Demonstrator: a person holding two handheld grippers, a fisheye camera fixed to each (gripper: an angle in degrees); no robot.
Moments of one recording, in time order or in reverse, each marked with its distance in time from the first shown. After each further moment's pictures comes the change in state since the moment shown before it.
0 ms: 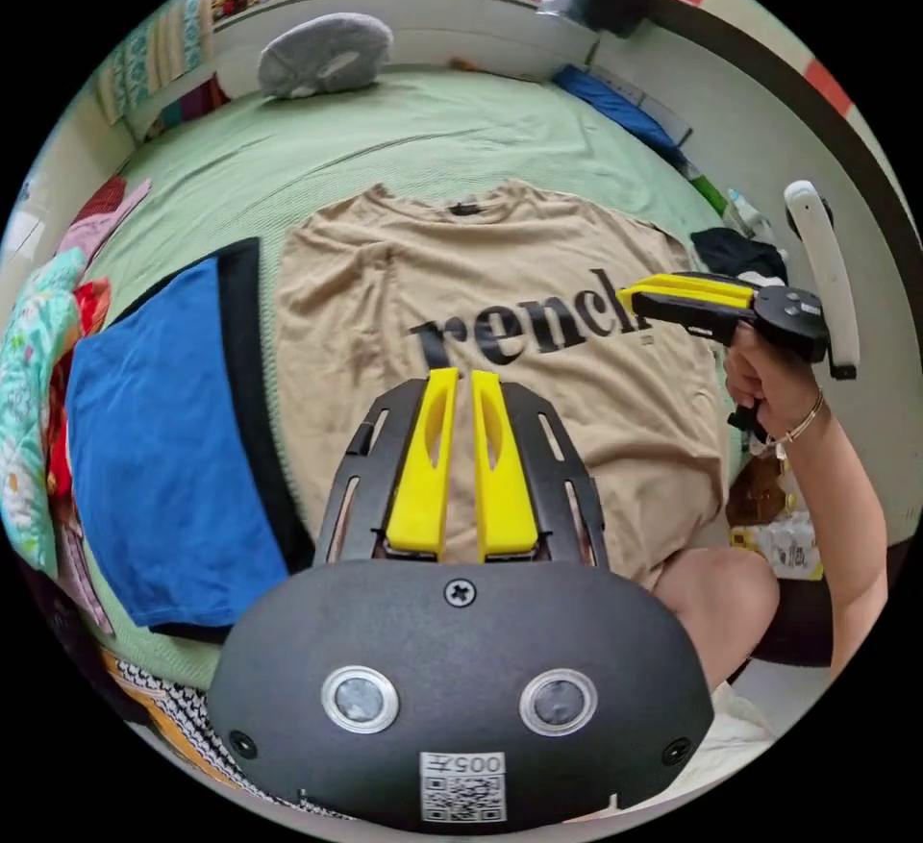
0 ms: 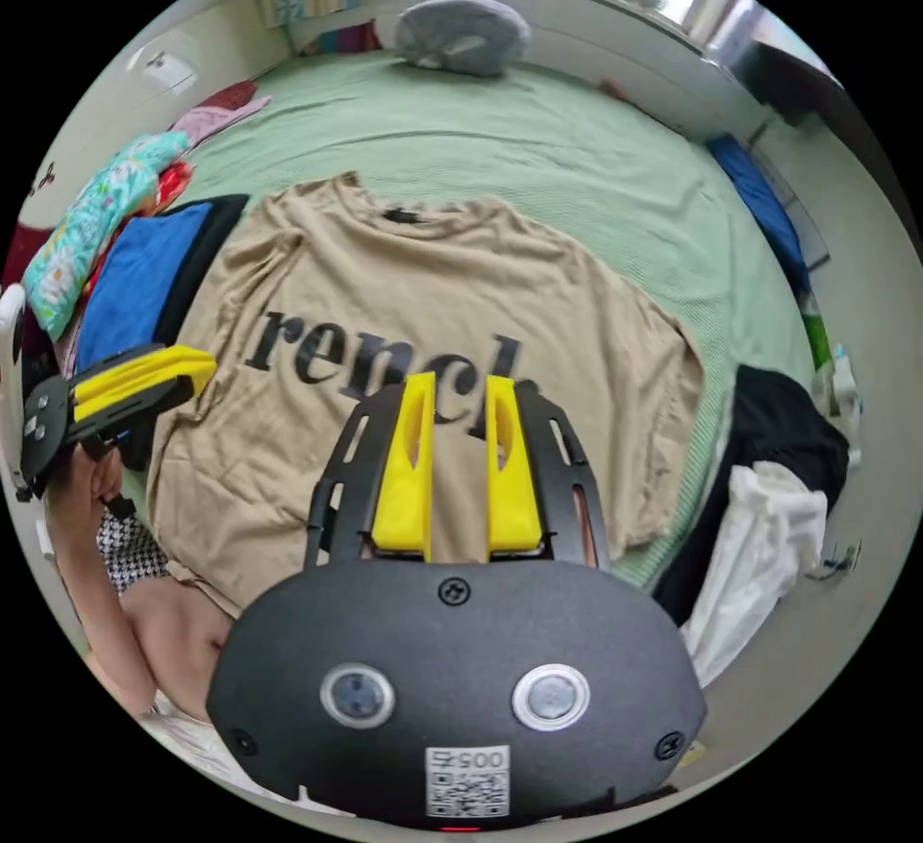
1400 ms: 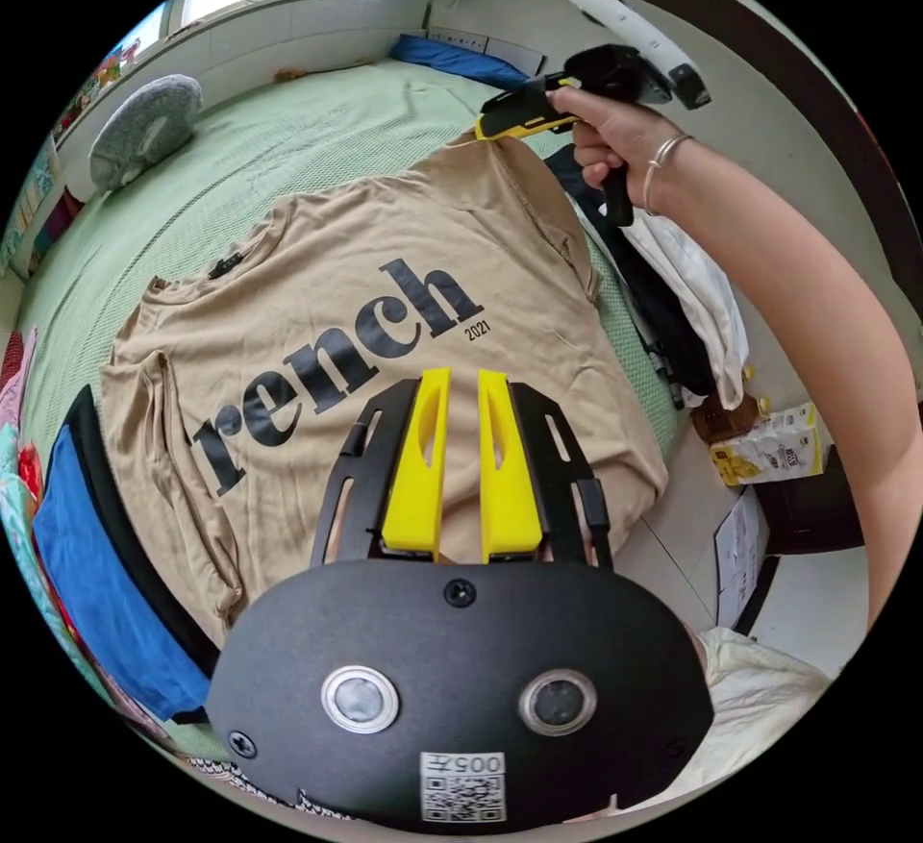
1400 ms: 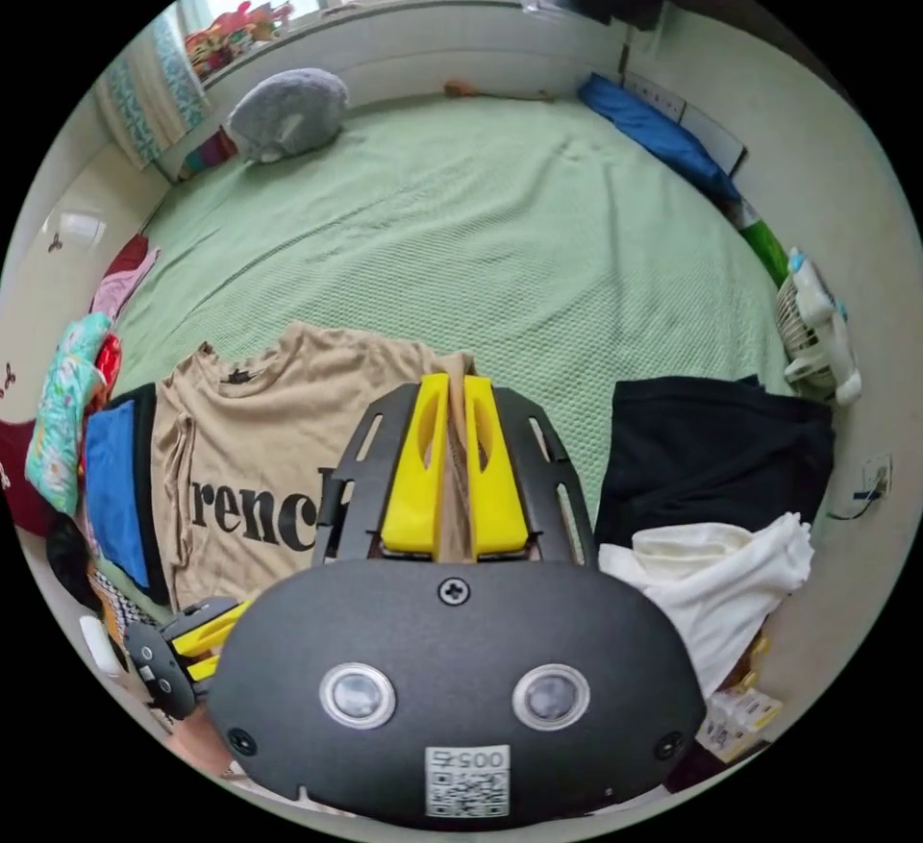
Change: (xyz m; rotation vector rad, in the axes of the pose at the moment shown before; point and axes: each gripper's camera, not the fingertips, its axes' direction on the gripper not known) left arm 0.172 -0.054 0.069 -0.036 0.115 0.255; right arm 0.198 -0.052 -0.069 0.085 0.008 0.242
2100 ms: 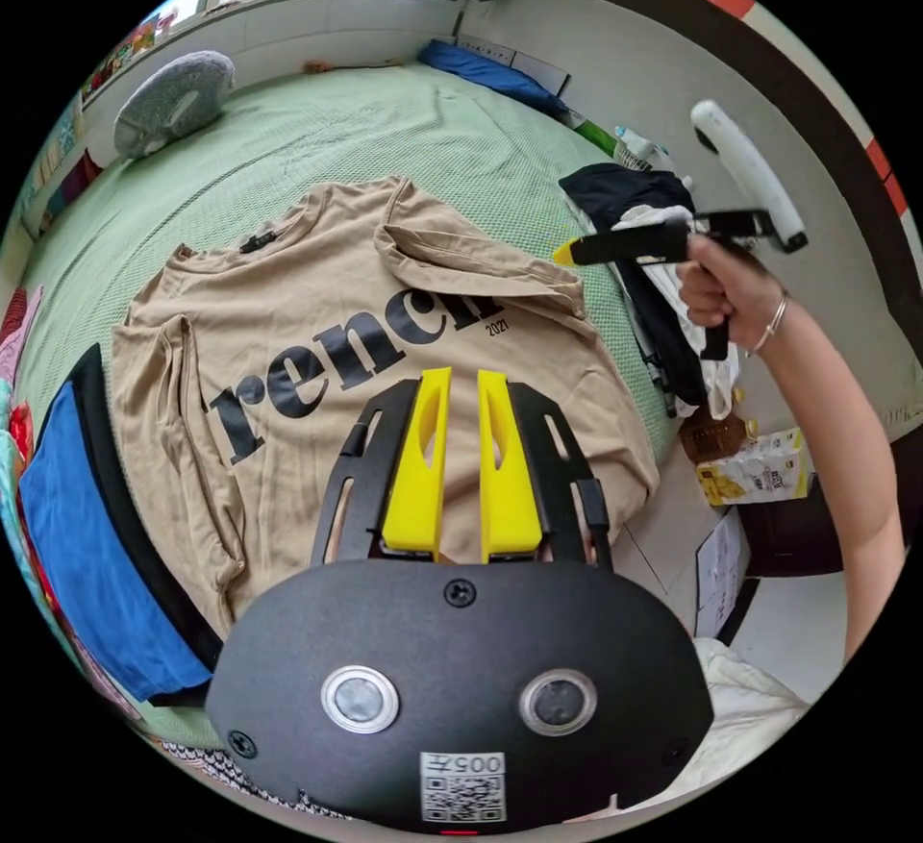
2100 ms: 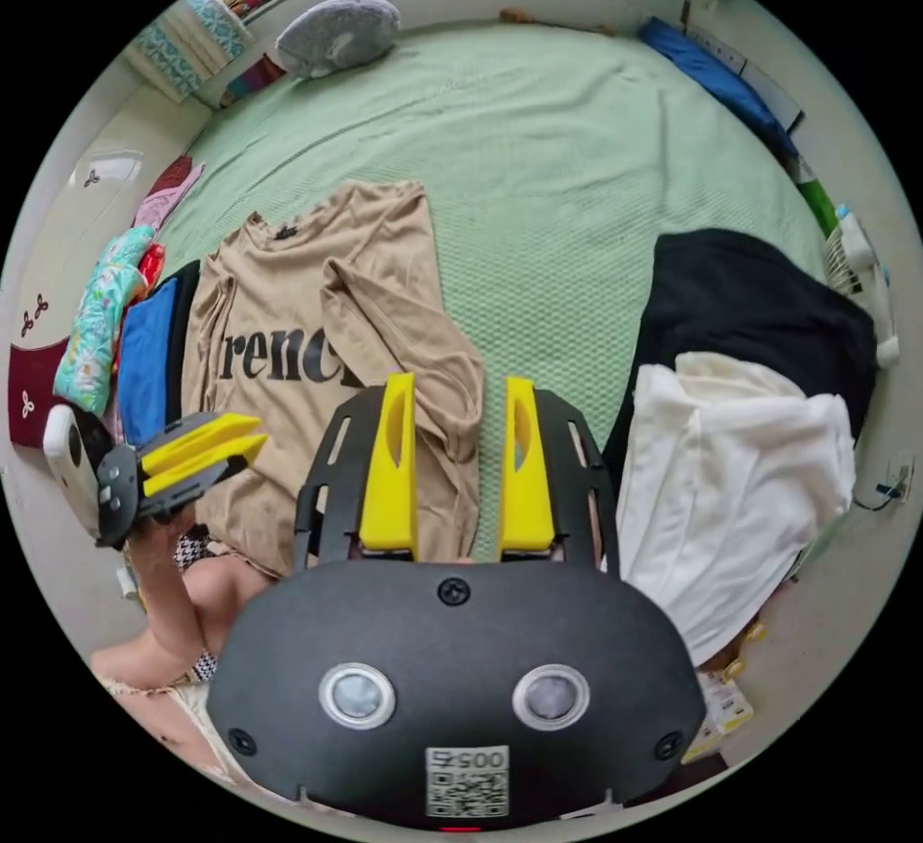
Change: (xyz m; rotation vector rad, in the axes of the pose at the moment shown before) left arm -0.031 0.015 -0.015 0.026 0.066 -0.085; right arm 0.048 0.087 0.007 -0.262 -0.184 -0.037
